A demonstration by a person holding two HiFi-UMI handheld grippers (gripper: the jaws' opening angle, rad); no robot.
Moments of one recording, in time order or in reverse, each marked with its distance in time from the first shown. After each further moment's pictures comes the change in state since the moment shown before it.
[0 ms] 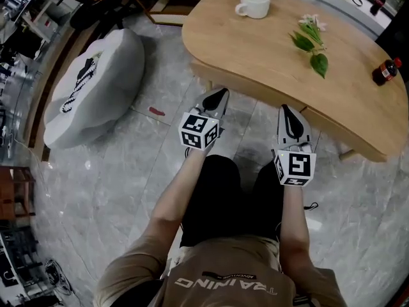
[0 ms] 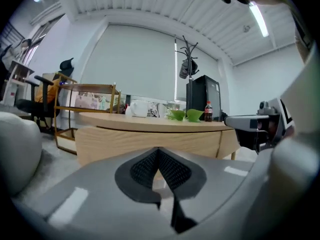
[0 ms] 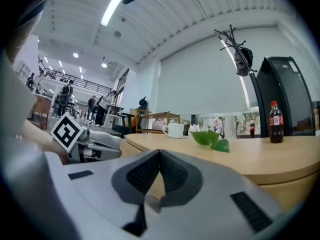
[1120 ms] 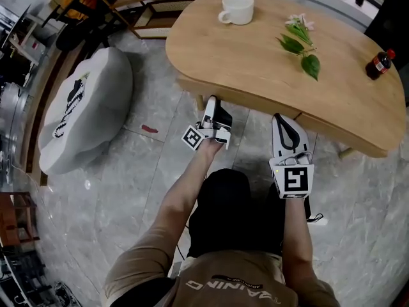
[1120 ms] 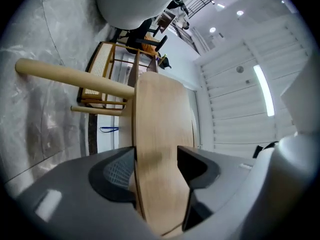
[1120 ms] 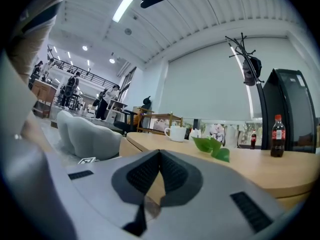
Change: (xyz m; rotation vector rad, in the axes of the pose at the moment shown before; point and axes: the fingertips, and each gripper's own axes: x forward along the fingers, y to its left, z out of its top) left arm 0.047 0.062 -0.059 -1.299 -0.743 -0.421; right arm 0.002 0.007 0.010 -0.129 -0.015 0.004
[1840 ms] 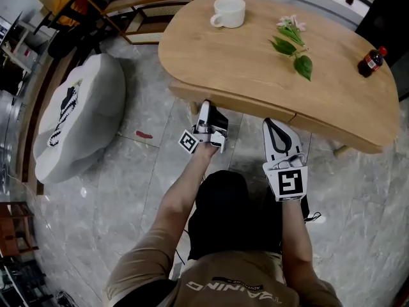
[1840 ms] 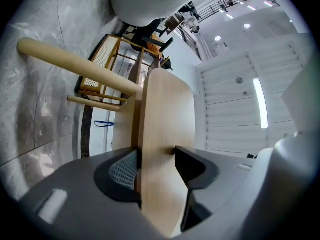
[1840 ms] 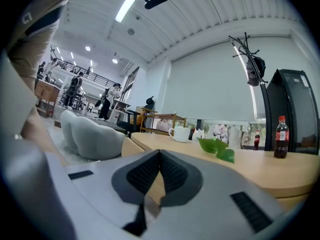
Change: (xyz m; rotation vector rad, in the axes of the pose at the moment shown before) left arm -0.002 0.000 -0.001 -0.098 -0.006 -0.084; right arm -0.002 0.015 0.004 -0.024 0.013 0.040
